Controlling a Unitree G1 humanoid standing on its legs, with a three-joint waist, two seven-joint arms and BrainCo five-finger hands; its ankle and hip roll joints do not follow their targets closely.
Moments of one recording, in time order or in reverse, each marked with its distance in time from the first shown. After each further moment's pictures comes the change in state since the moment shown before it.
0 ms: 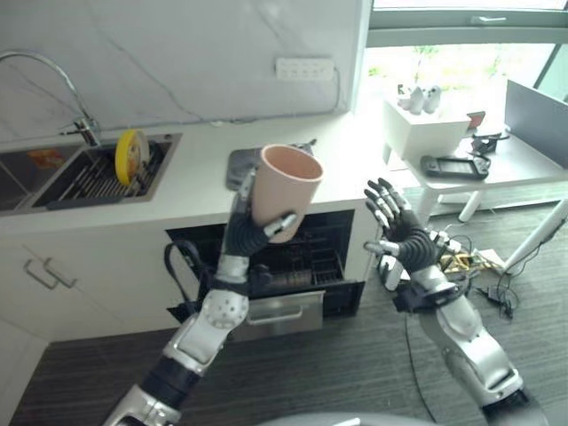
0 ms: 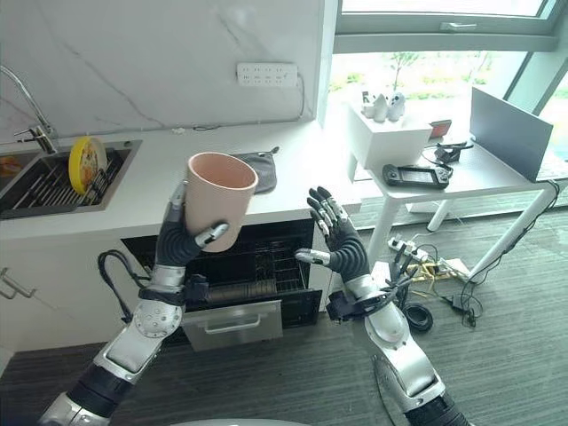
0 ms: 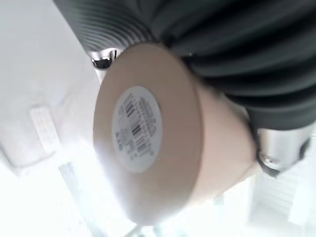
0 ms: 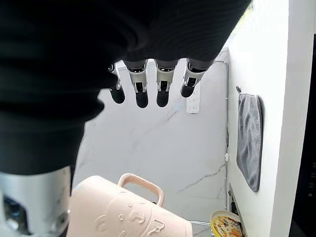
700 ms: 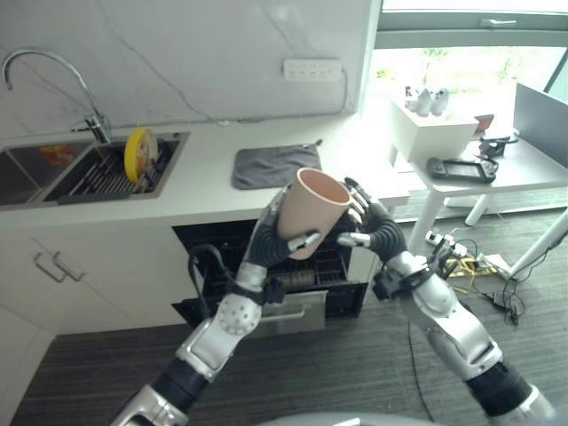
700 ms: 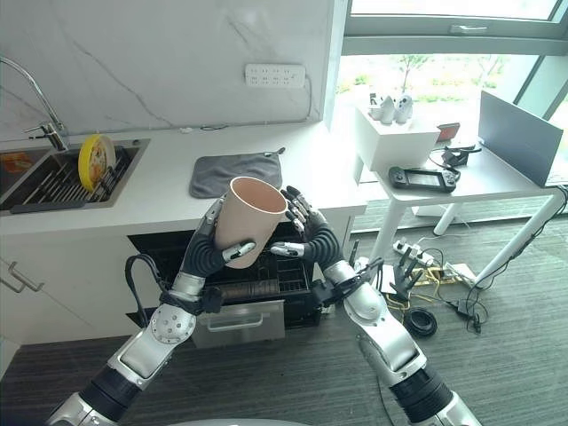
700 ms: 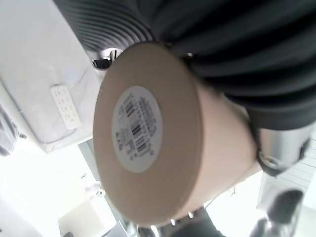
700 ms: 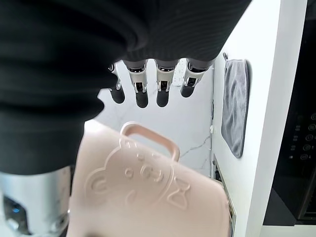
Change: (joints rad) left arm 0.003 -0.022 -0.036 0.043 0.000 0.027 -0.086; right arm -0.133 0.032 0.096 0.056 0.041 0.094 0.016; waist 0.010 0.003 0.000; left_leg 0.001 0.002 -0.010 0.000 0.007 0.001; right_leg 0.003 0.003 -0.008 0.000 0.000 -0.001
